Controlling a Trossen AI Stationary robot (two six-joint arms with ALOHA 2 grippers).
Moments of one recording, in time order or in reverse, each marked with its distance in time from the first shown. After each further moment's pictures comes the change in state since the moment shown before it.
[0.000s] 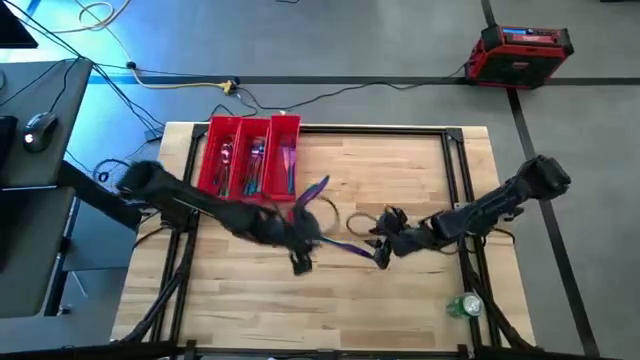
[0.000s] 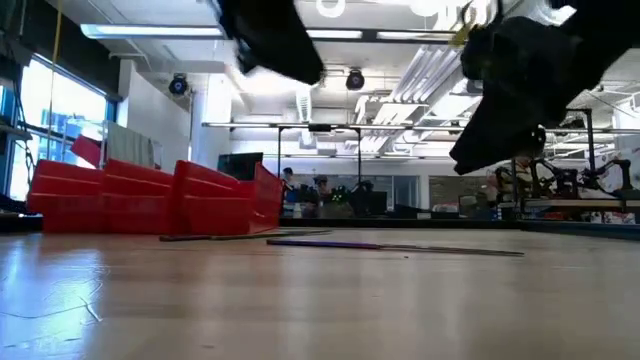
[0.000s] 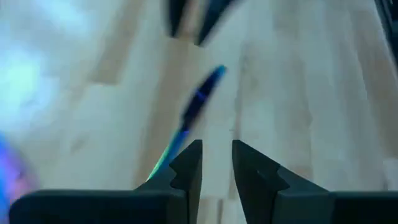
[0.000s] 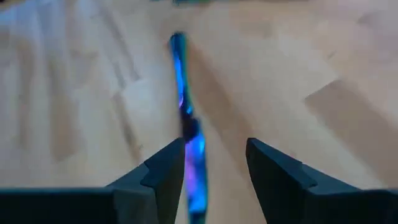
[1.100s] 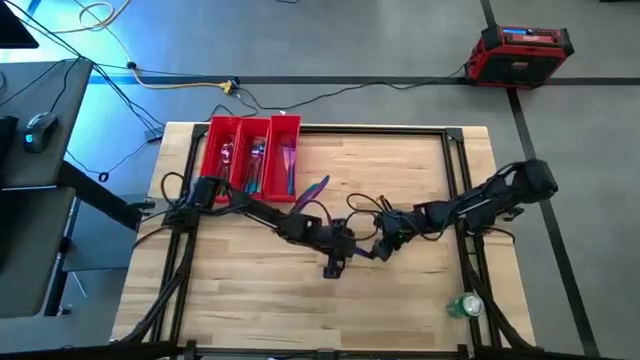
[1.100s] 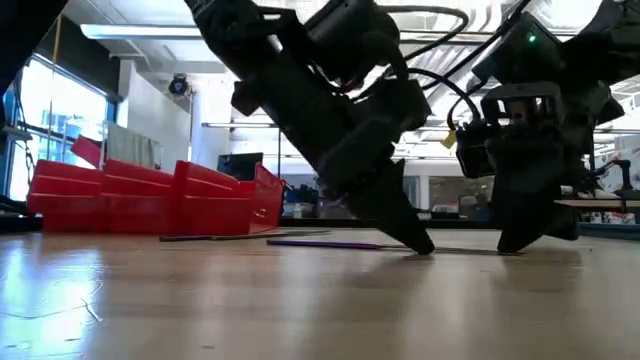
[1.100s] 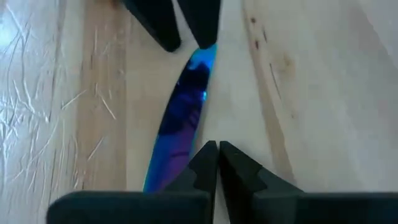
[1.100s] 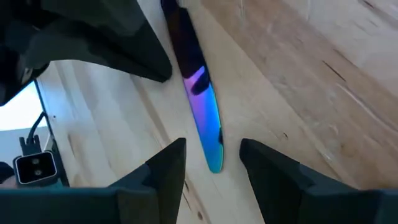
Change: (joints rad) left arm 0.148 0.480 0.125 0.349 0.259 0.250; right arm -0.201 0.145 -0.187 0.337 -0.547 0.256
